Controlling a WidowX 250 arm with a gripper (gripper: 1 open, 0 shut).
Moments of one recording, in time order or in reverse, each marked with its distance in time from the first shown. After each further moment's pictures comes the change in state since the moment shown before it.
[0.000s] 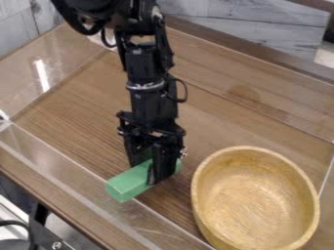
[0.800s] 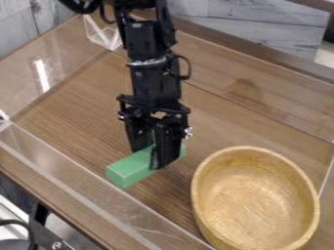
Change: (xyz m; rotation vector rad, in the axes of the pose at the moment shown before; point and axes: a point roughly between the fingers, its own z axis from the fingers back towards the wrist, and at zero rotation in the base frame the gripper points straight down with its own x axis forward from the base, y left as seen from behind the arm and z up) arm -0.003 -0.010 0.024 -0.036 0.010 0.014
